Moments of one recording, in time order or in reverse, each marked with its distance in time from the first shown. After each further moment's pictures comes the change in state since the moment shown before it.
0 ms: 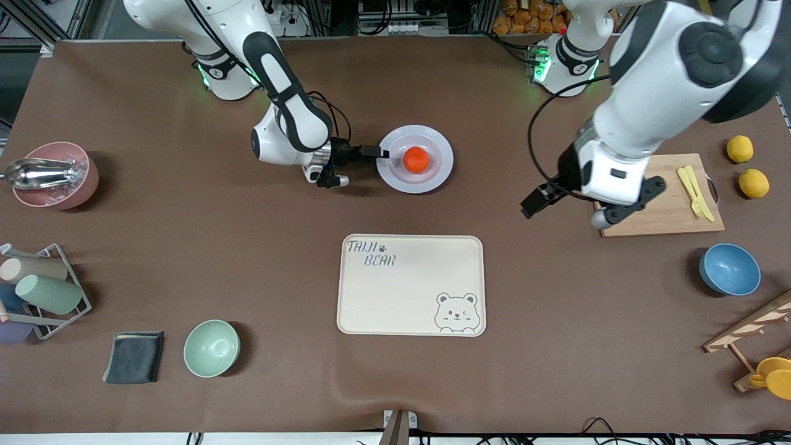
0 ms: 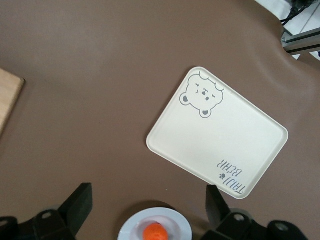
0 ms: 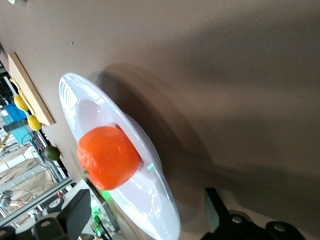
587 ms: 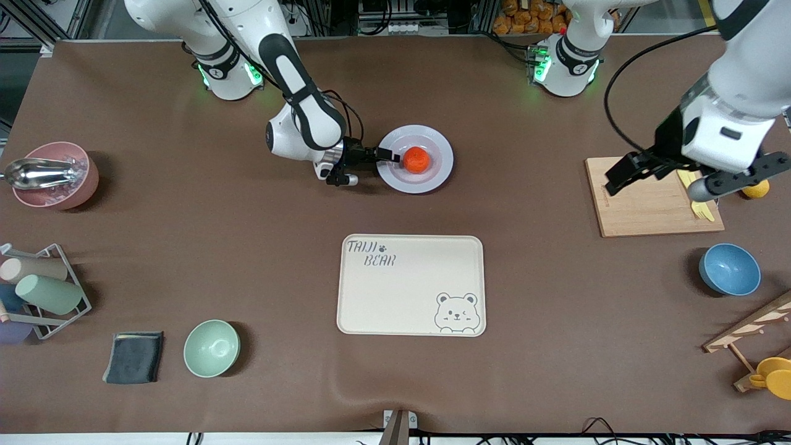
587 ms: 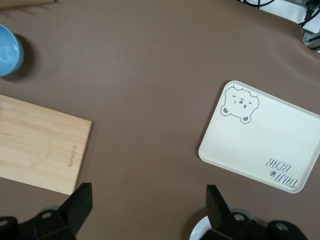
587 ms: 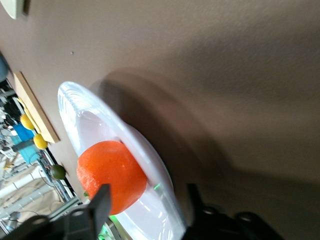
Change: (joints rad) left arm -0.097 -0.142 0.290 0.019 0.001 -0.172 0.379; right arm 0.075 0.036 0.000 0.038 0.184 0.074 -0.050
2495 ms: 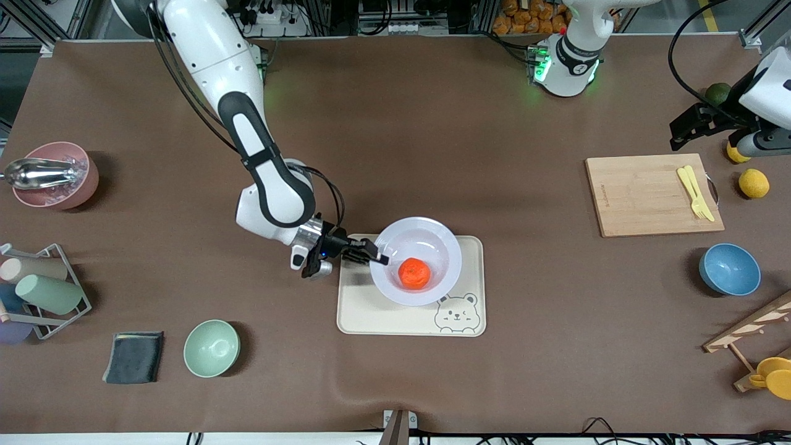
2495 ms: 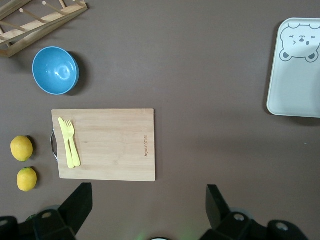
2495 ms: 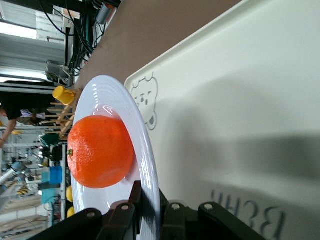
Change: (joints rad) left arm -0.035 -0.124 0.173 -0.103 0.075 -0.125 0.425; right arm -0.283 0.271 -0.042 0.596 -0.203 0.041 -0.147
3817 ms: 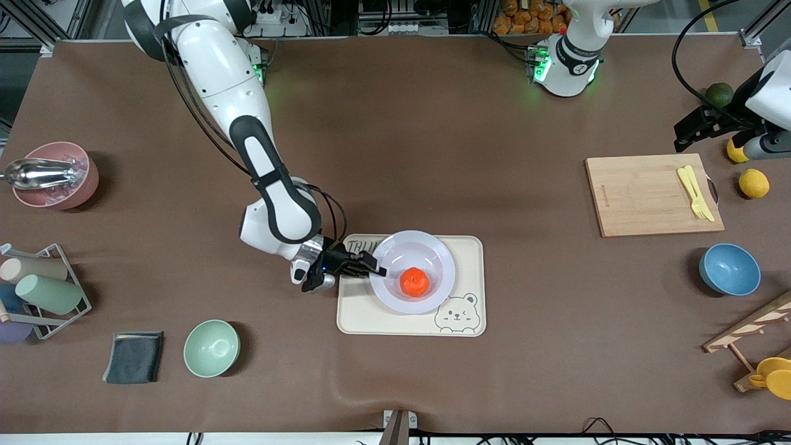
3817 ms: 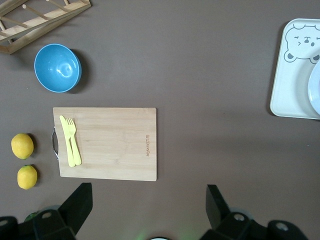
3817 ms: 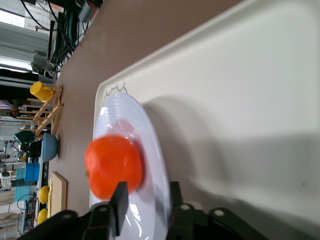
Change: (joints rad) left arm 0.009 0.004 0.006 -0.003 0.000 0.001 0.000; right arm -0.013 0.108 -0.017 0.109 -0.035 0.022 -0.042
